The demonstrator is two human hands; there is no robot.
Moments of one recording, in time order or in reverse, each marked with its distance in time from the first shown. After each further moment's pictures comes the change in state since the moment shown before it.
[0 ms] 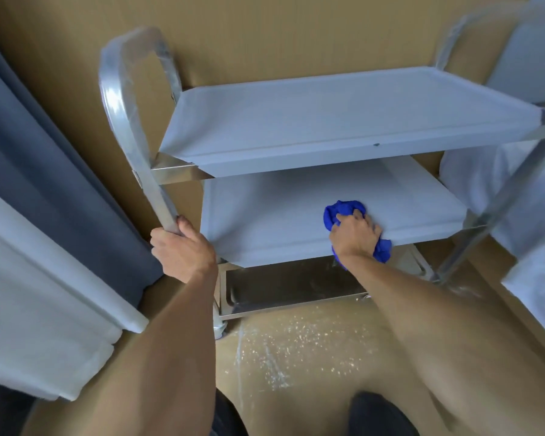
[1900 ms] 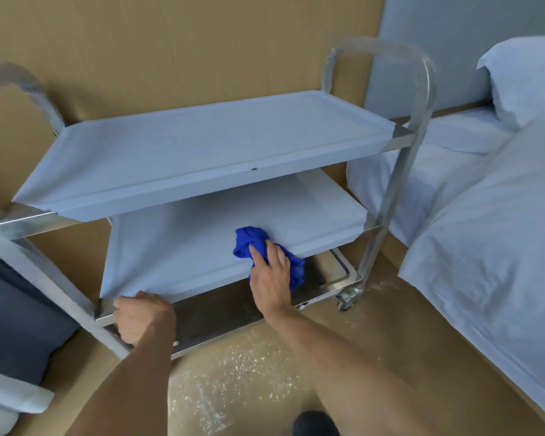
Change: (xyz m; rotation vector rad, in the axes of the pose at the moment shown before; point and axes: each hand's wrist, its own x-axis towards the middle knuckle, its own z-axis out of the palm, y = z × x) left_hand -0.112 0.010 0.056 0.229 -0.309 -0.138; right_hand -0.040 0.061 0.021 0.233 0.196 -0.217
